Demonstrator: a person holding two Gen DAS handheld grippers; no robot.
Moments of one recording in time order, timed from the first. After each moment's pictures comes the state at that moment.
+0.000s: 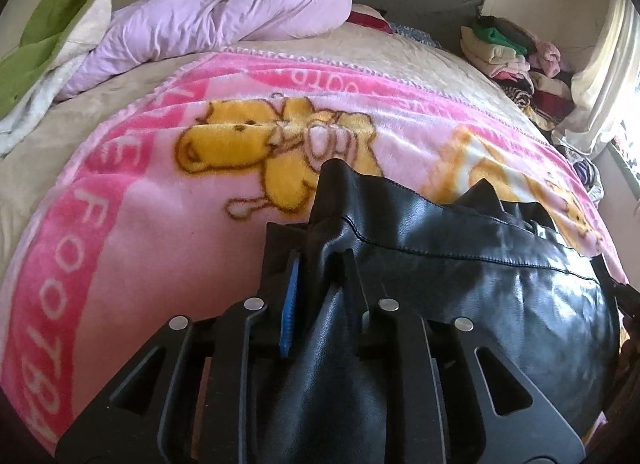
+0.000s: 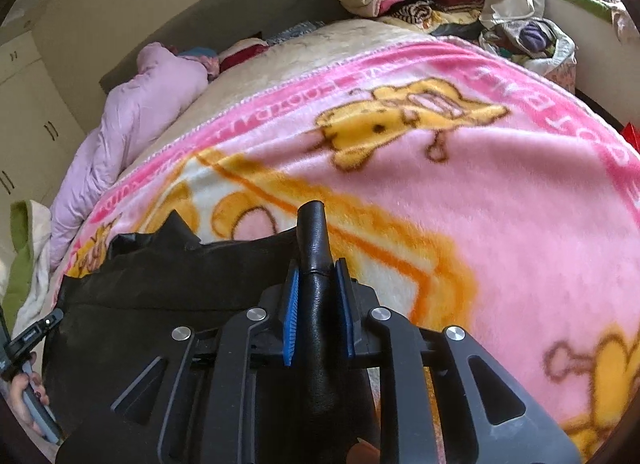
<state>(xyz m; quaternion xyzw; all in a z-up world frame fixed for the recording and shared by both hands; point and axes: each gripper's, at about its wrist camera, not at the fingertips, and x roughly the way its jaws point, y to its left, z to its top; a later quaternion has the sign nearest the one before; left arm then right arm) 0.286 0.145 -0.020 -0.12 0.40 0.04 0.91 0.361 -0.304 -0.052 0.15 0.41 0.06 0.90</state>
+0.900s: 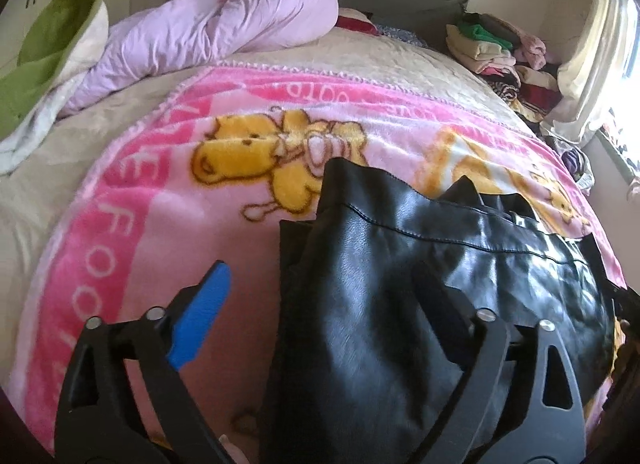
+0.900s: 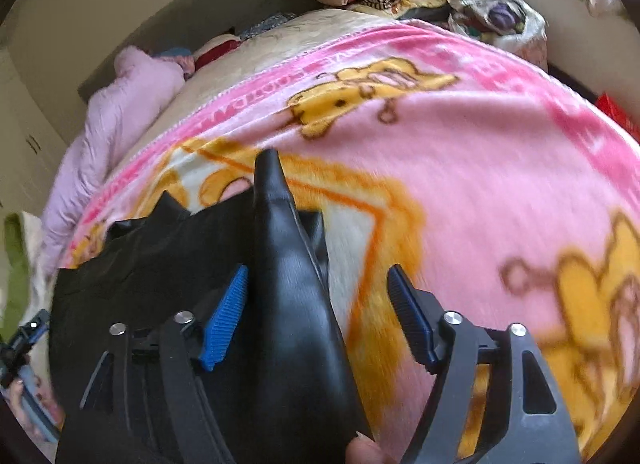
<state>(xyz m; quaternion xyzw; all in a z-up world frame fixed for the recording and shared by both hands) 0.259 0.152 0.010 -0.09 0.40 0.02 0.91 0.300 -0.321 -0.041 0.19 0.43 0.03 0.88</state>
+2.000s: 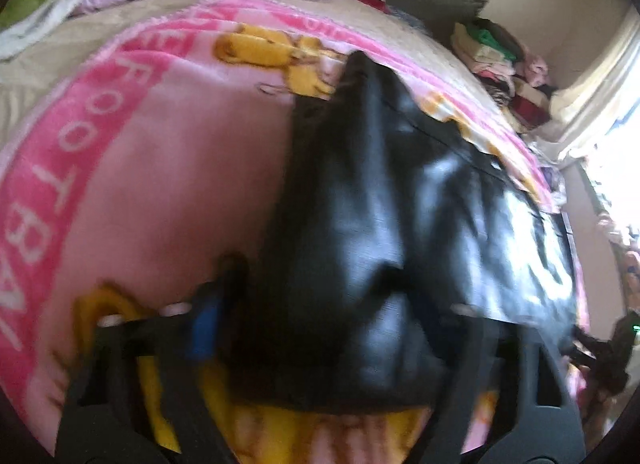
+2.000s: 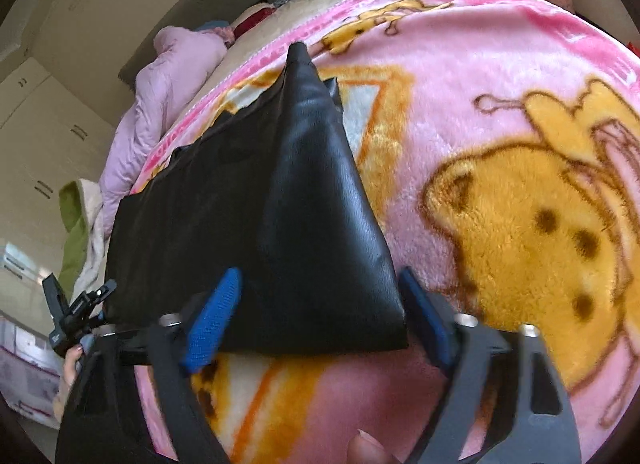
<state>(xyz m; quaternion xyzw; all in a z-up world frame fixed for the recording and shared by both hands) 0.188 0.156 -0.039 -0.21 0.44 -0.01 0.87 0.209 -0.316 -0.048 0.21 0.48 0.13 0.85</state>
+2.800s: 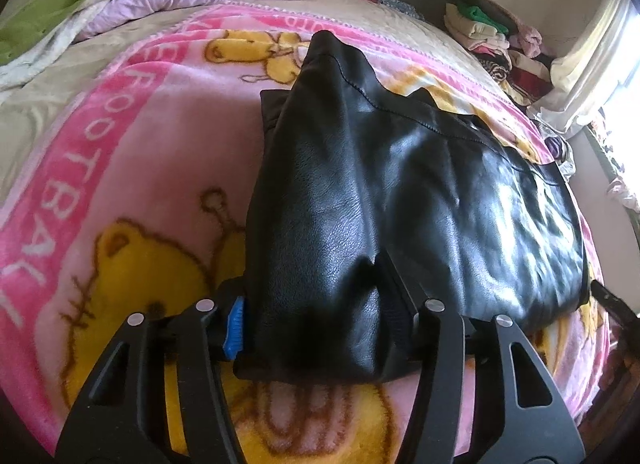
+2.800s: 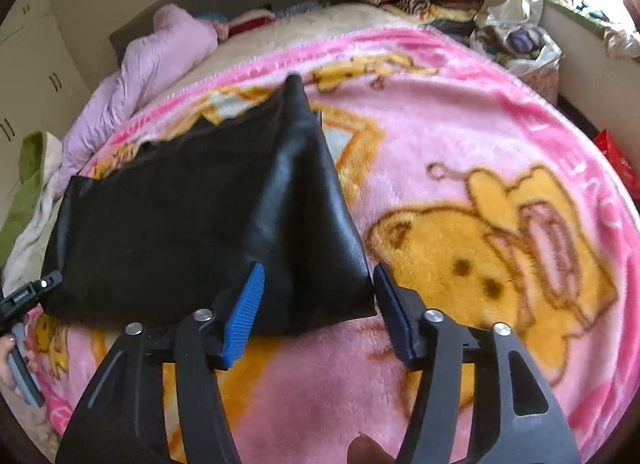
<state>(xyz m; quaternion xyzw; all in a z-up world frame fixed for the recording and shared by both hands) 0.148 0.116 -0.020 -0.15 0.45 0.01 0.88 0.187 -0.315 -0.008 0.08 0.43 0.06 0.90</state>
